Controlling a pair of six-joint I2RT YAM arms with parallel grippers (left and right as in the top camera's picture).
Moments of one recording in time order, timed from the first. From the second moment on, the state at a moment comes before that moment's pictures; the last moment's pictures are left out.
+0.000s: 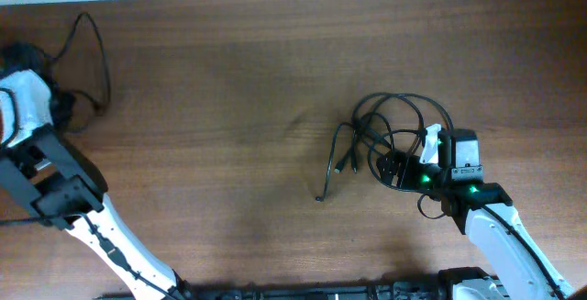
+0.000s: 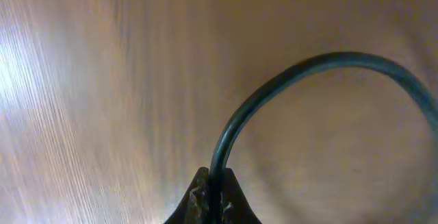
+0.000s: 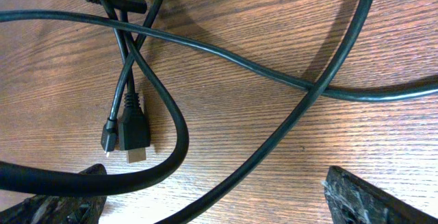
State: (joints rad) left arm 0.55 2.35 2.00 -0.99 -0.34 -0.69; right arm 0.04 1.15 0.47 -0.34 -0.30 0.36
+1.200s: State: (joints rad) left arm 0.40 2.07 2.30 -1.19 0.12 -0.48; right arm 0.04 1.15 0.47 -0.34 -0.30 0.36
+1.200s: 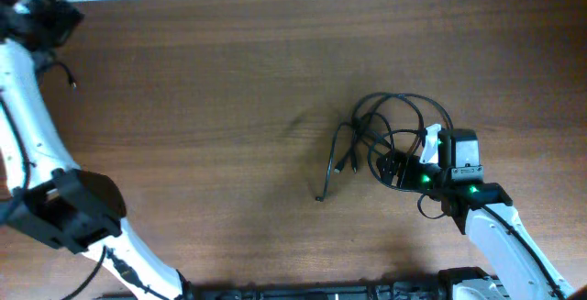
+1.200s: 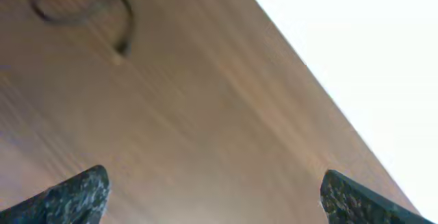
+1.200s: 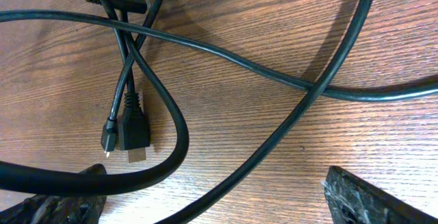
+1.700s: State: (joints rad) left arm 0.08 2.00 2.30 -1.41 0.14 -0.43; right arm 0.04 1.15 0.47 -0.30 -0.30 0.36
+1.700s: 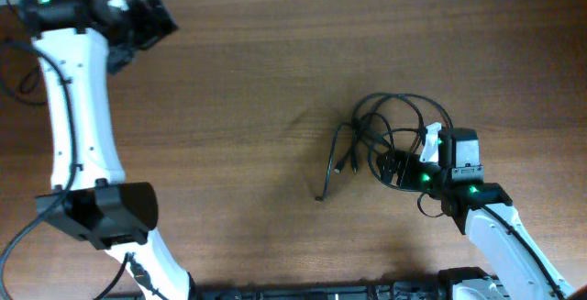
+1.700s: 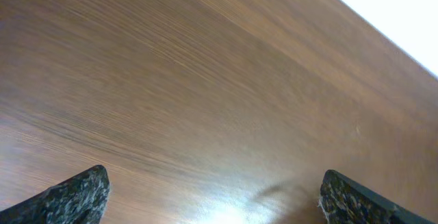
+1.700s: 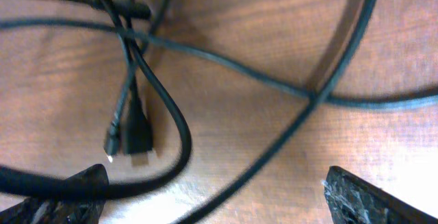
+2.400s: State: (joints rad) left arm -0.12 1.85 2.30 -1.46 0.13 -0.36; right arm 0.04 1.15 0.47 -0.20 -0.52 0.45
